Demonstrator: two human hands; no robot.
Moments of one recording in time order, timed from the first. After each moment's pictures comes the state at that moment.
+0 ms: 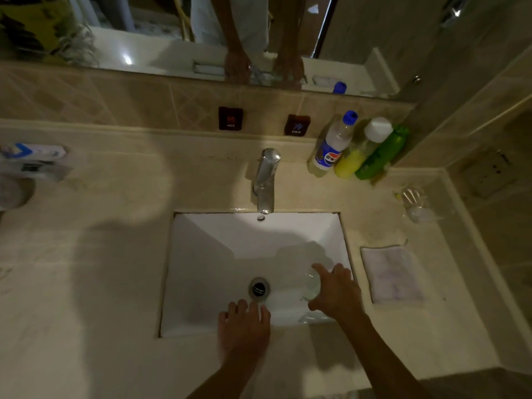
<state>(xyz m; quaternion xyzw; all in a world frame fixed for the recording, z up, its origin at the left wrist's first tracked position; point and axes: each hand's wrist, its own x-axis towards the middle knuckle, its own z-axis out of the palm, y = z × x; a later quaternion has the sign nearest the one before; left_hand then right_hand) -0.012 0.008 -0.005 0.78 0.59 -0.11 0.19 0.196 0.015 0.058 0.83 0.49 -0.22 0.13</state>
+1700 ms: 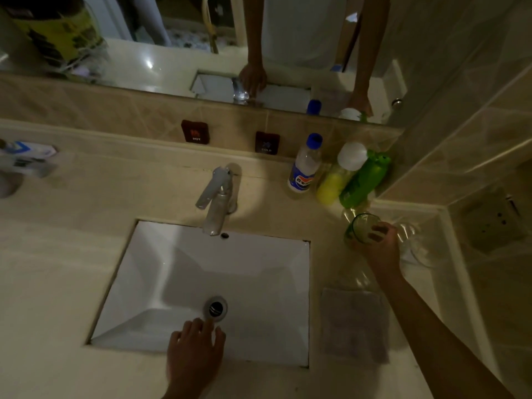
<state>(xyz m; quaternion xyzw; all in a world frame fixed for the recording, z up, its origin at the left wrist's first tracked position) 0.055 -0.005 -0.029 0.70 0.70 -0.08 0.12 0.467 0.112 0.047 0.77 0.29 -0.30 -0.49</state>
